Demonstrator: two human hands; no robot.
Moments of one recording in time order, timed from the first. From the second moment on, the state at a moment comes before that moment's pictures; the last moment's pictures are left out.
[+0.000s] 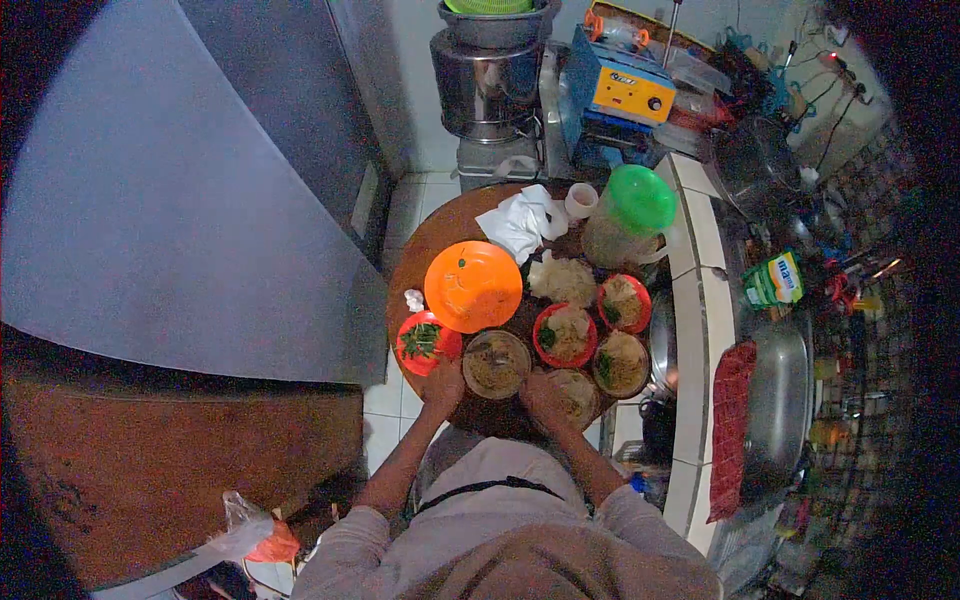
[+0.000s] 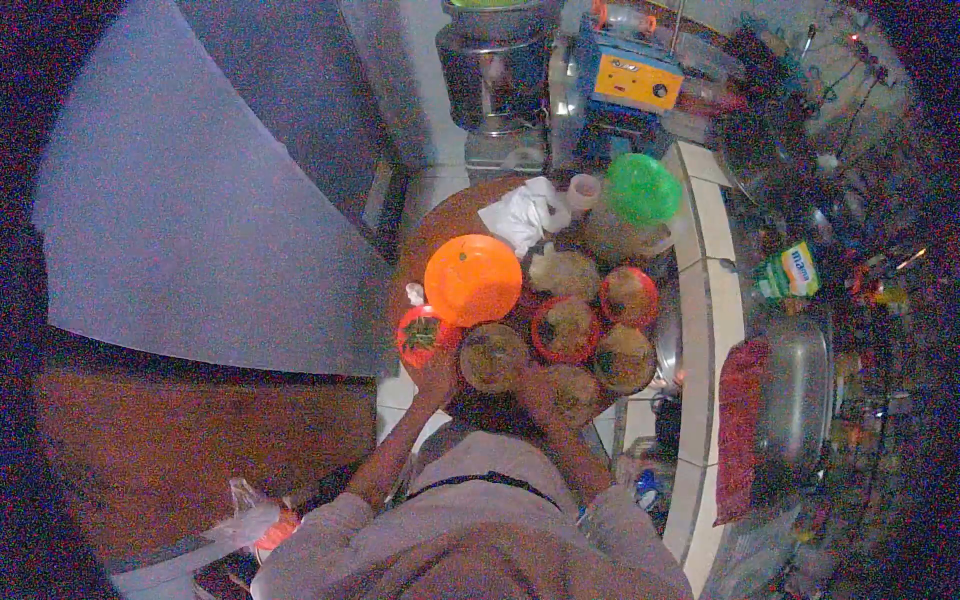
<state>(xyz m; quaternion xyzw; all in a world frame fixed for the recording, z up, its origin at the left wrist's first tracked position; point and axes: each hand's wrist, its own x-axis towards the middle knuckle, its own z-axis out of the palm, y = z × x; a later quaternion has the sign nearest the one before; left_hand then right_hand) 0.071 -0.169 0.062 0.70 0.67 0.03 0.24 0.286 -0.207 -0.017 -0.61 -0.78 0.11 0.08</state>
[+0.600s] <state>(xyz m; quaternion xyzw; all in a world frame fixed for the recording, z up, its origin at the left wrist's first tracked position) 0.058 -0.175 0.054 0.76 0.62 0.12 0.14 0.277 -0.190 0.051 -0.66 -0.70 0.26 0.12</state>
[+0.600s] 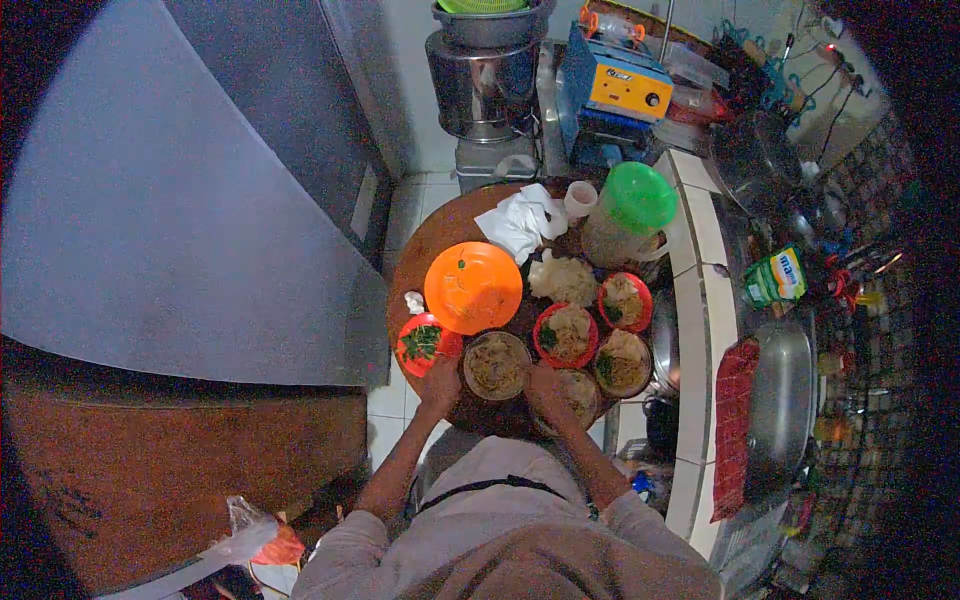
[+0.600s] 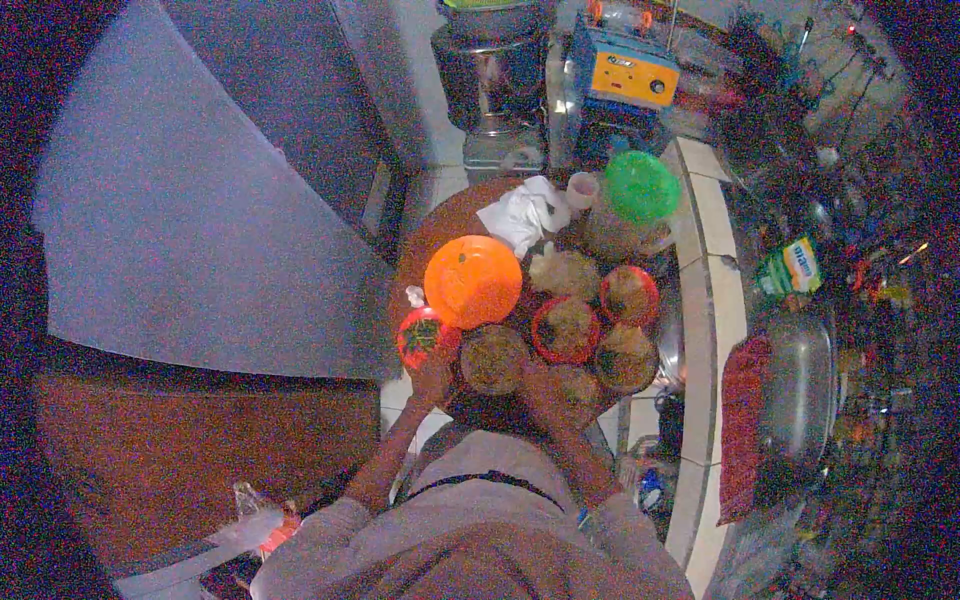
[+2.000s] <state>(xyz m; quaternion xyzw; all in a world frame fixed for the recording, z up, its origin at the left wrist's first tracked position) 0.062 -0.178 0.060 0.73 0.65 0.13 0.18 0.277 -0.203 0.067 -0.65 -0.73 0.19 0.01</state>
